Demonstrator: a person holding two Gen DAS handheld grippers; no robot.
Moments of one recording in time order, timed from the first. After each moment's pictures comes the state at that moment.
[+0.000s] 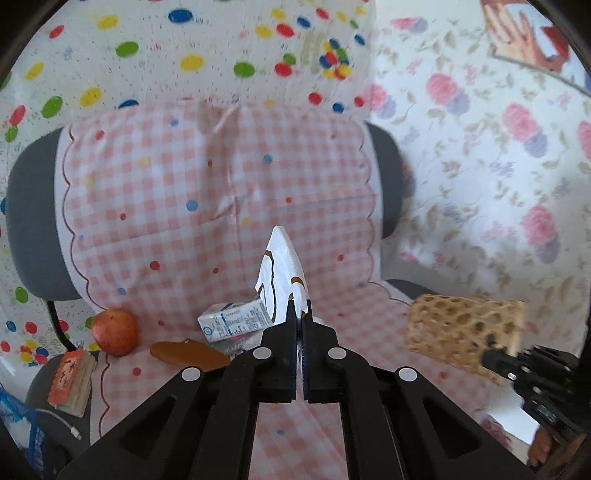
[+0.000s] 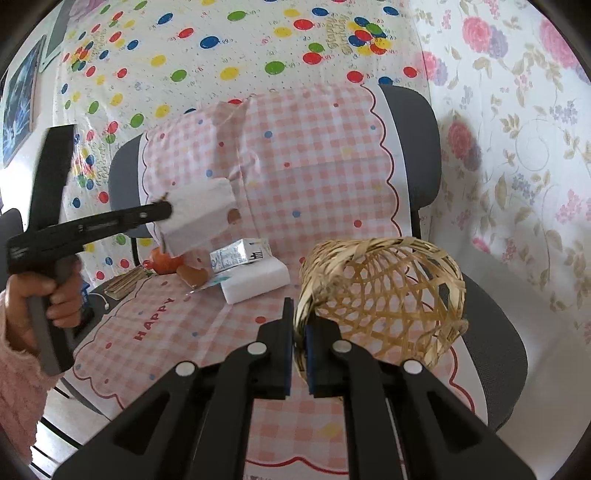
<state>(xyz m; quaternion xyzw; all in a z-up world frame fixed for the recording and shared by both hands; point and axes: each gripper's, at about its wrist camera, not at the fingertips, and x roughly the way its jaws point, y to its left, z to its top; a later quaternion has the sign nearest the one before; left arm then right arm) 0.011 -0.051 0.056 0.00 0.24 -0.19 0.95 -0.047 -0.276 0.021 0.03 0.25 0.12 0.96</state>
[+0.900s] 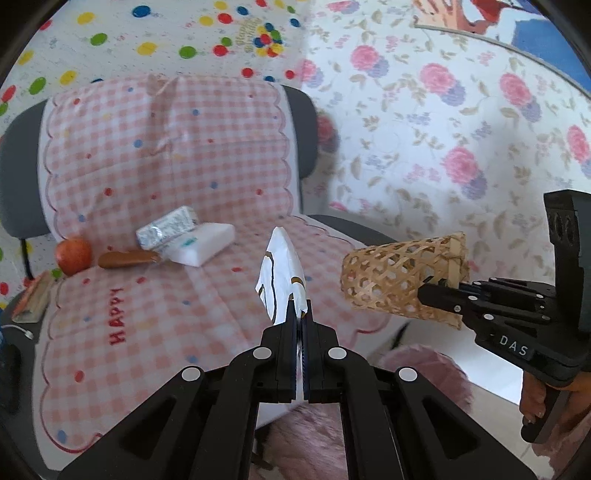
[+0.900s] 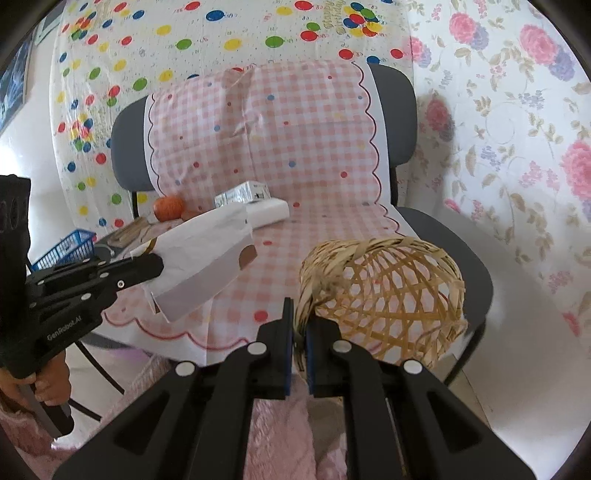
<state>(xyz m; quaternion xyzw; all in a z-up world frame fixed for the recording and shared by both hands) -0.127 -0.090 -0.008 0.01 0.27 -0.28 0.92 -0.141 -0.254 0.006 0.00 0.31 0.07 0.95</state>
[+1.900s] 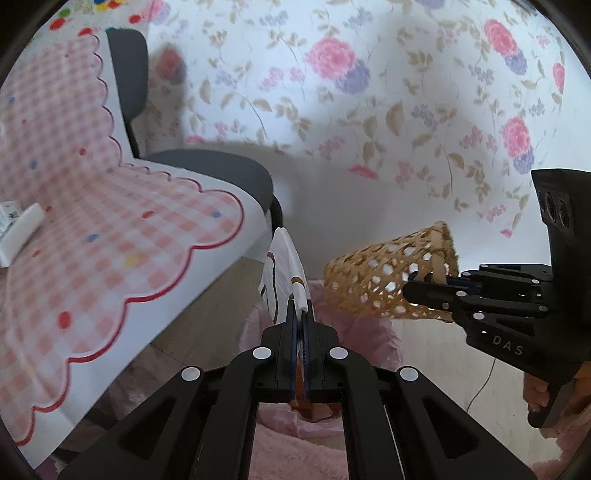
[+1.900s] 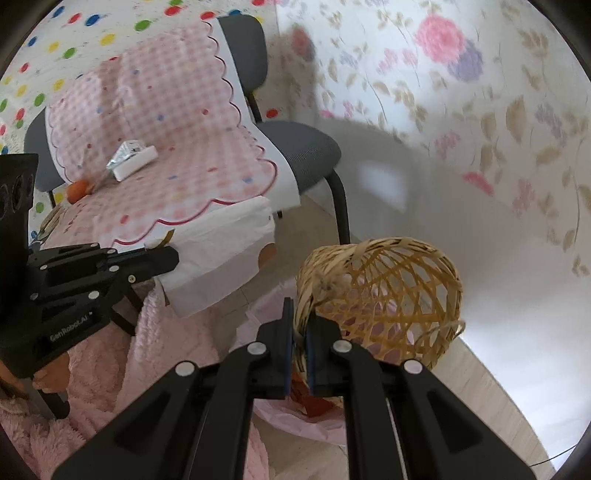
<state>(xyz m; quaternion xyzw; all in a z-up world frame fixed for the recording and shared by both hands) -0.152 -0.260 -0.072 0.10 0.35 -0.46 0.81 -0.238 -0.380 -0.061 0.09 0.40 -0.09 0.91</state>
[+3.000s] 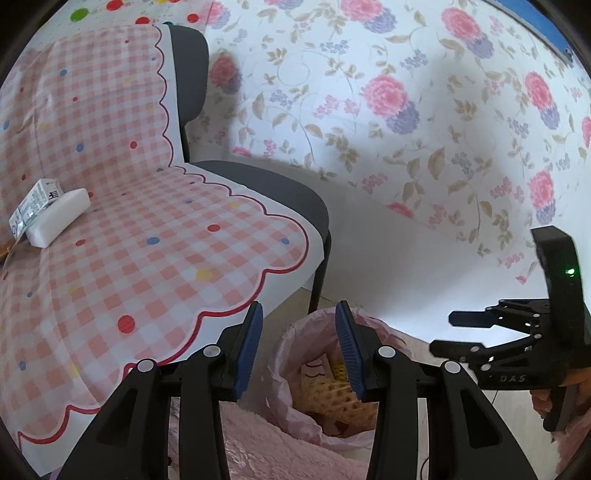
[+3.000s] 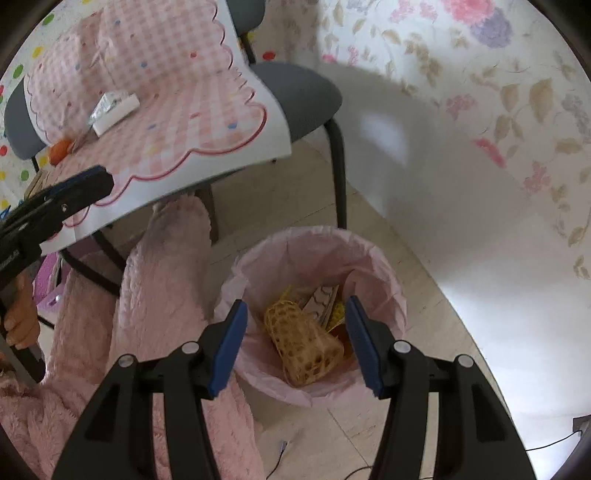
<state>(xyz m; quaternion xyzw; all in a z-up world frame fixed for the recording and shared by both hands) -0.117 -0.213 -0.048 0.04 0.34 -0.41 0.84 -0.219 -0.391 -0.068 0.08 0.50 -0.09 0.86</state>
